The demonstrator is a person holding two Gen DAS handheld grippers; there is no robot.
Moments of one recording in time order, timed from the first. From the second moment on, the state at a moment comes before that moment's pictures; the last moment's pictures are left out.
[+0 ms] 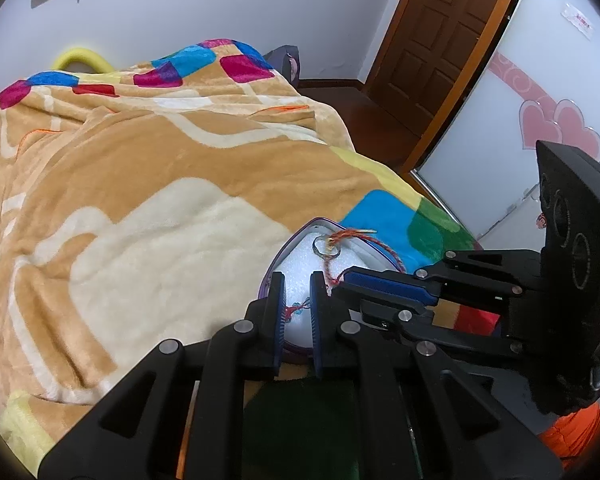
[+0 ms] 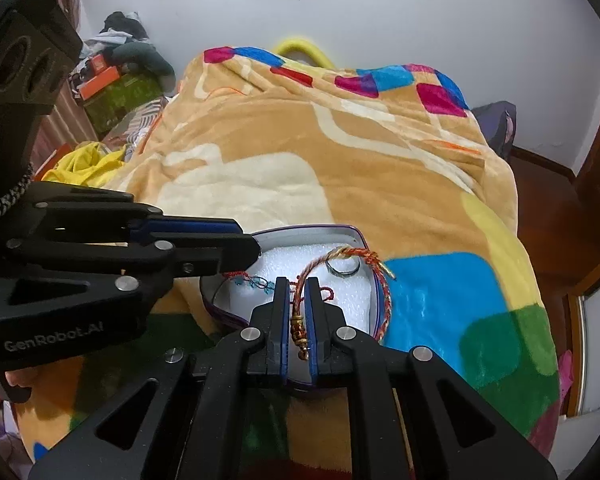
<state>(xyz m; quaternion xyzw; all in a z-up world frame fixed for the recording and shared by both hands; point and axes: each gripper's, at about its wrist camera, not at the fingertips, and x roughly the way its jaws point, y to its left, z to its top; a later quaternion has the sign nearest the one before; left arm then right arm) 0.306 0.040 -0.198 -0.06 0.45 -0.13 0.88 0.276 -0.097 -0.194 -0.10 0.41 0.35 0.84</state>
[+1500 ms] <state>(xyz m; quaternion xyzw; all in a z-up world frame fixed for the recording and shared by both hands) 0.185 0.026 -0.153 -0.01 0.41 -0.08 0.91 0.194 -0.159 -0.159 -0.05 0.38 0.29 0.88</state>
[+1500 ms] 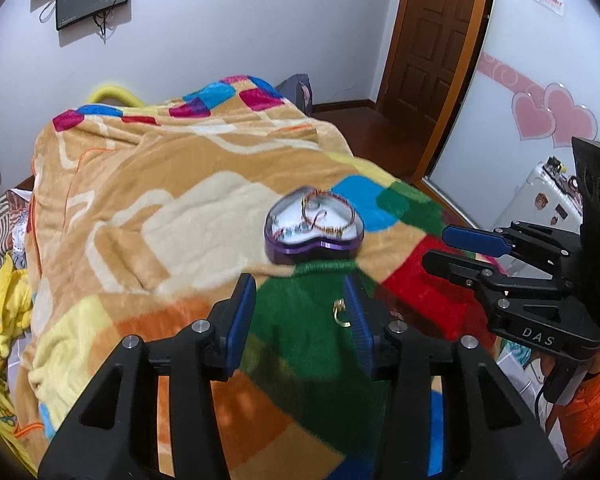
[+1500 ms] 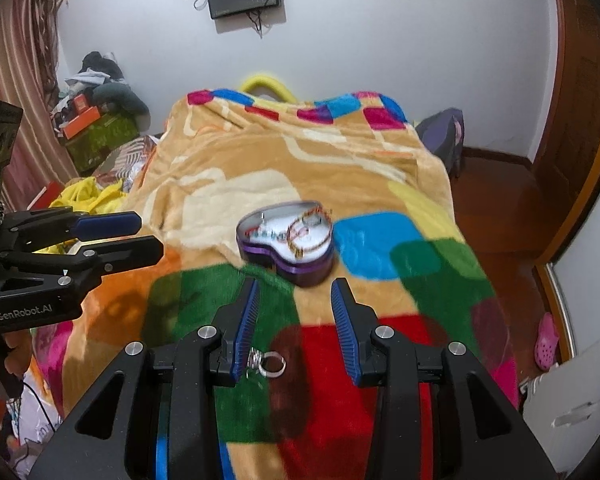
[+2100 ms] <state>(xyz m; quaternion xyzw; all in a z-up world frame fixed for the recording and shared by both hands) 0.170 0.026 -0.207 -0.02 0.47 -0.08 0.88 0.184 -0.158 -0.214 -0.05 0.45 0.29 0.84</state>
